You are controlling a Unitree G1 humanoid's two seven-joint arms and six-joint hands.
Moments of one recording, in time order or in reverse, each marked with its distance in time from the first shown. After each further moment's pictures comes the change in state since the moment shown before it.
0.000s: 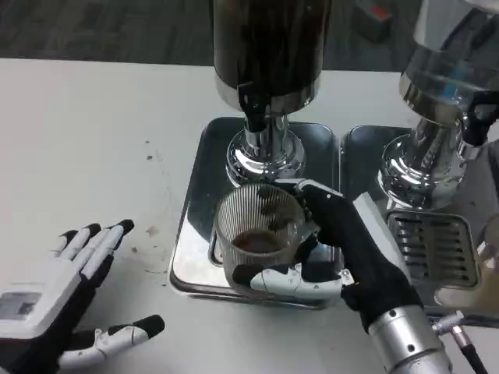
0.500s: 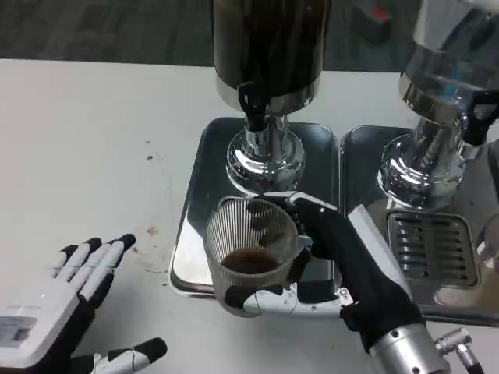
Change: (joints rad) left arm 0.130 0.006 0.017 -0.109 0.001 0.000 0.046; right arm 0.088 -0.020 0.044 -0.116 -0.010 0.010 0.026
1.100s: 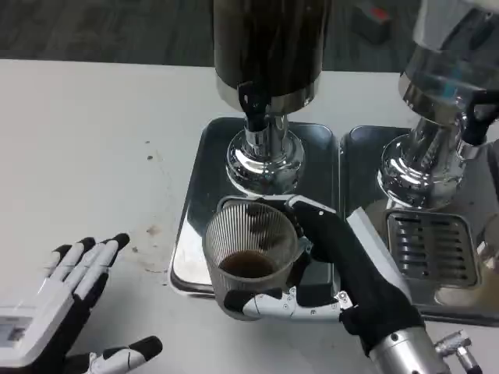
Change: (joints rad) left arm 0.003 0.000 0.007 -0.002 0.001 0.015 0.001; right arm 0.009 -0.002 0.004 -0.001 -0.009 0.000 0.001
